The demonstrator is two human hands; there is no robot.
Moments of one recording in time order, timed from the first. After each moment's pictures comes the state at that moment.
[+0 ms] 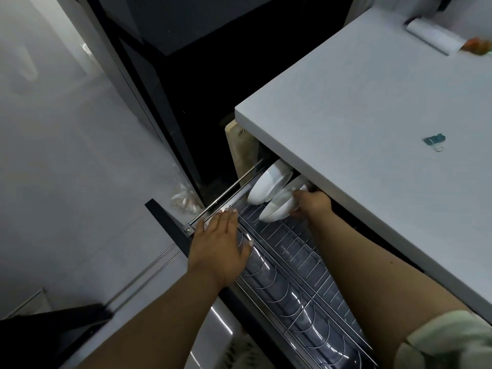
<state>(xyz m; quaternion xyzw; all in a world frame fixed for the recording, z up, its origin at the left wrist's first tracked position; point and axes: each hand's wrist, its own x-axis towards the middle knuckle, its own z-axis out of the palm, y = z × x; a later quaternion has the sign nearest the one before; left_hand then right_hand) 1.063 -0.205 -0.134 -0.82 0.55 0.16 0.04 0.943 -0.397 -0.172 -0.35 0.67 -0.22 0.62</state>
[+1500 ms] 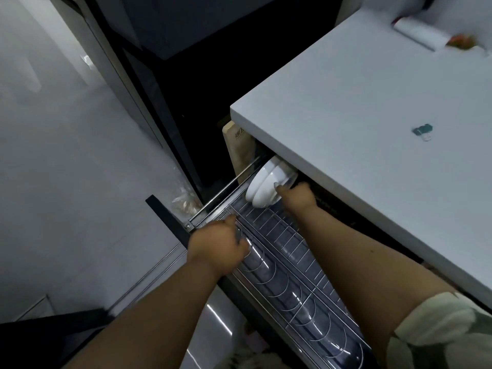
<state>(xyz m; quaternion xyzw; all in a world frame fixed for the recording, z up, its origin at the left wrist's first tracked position) 1.057 -0.204 -0.130 -0.84 0.53 0.14 -0.02 0.951 -0.382 -0.157 -0.55 0.67 -0.09 0.49</state>
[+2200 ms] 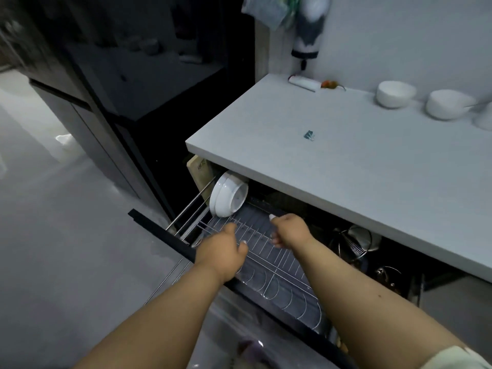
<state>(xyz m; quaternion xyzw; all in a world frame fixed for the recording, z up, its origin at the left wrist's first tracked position) 0.934 -0.146 -0.059 -0.78 0.59 0.17 -0.08 0.791 -0.244 -0.072 -0.48 0.61 -0.20 0.60</state>
